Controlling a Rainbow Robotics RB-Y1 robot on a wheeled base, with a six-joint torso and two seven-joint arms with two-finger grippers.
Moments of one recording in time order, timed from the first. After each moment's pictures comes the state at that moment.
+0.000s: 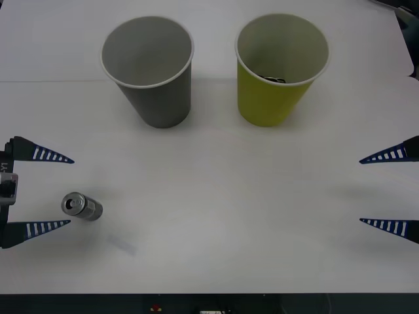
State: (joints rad) right arm 0.26 -1.13 -0.26 -2.01 1.31 -1.13 -0.09; left arm 0.26 1.13 0.26 -2.01 -1.31 -1.13 -0.09
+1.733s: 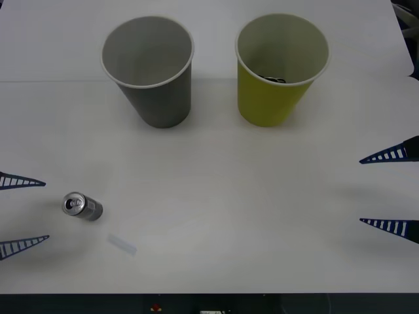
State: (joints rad) right arm 0.26 -1.13 -0.26 -2.01 1.31 -1.13 -0.09; left arm 0.17 1.17 -0.02 -1.37 -0.81 -1.20 -0.56
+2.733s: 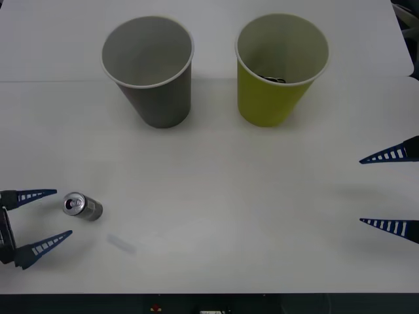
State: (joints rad) right arm 0.26 -1.13 -0.26 -2.01 1.31 -1.13 -0.09; left arm -0.13 1.09 -0.70 -0.85 -0.09 -1.27 -0.91
